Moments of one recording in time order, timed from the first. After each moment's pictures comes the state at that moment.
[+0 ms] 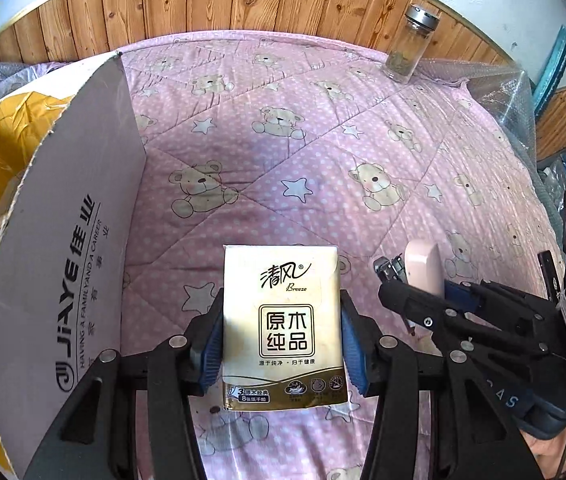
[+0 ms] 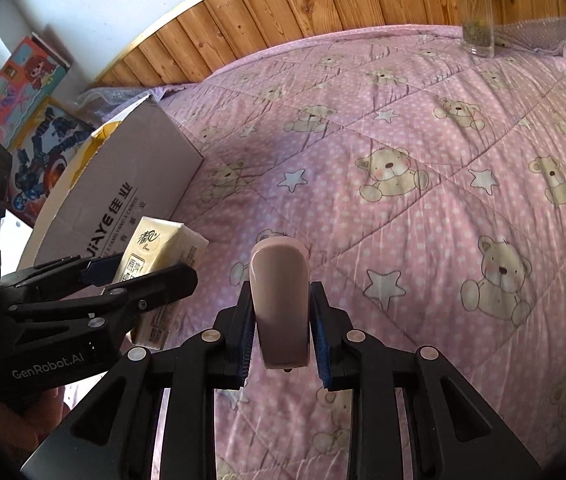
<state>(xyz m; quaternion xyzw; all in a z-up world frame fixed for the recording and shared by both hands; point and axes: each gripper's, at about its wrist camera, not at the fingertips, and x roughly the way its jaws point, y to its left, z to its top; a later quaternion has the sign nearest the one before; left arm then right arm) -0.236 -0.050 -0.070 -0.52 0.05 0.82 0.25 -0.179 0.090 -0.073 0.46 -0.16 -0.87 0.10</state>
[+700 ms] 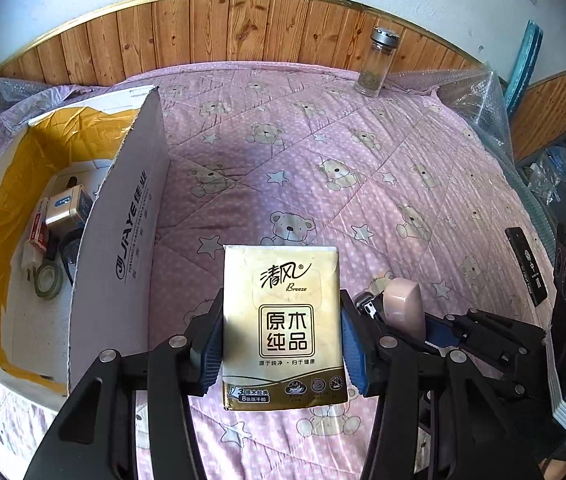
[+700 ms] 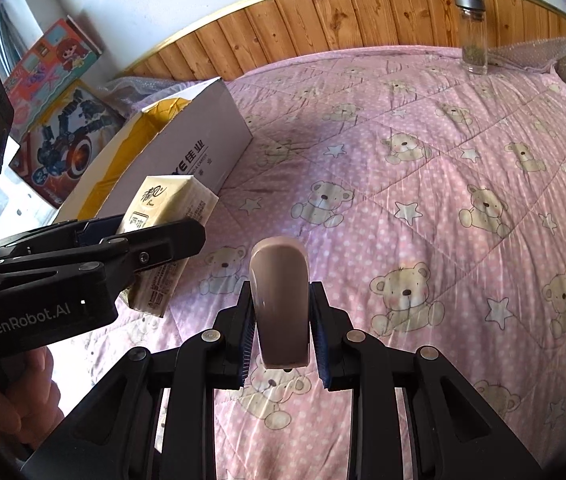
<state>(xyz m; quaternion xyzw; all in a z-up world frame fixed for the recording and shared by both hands) -0.150 -0.084 -0.016 -0.48 0.05 0.84 0.25 -0.084 0.043 -0.039 0.44 -0.13 -0.88 0.10</state>
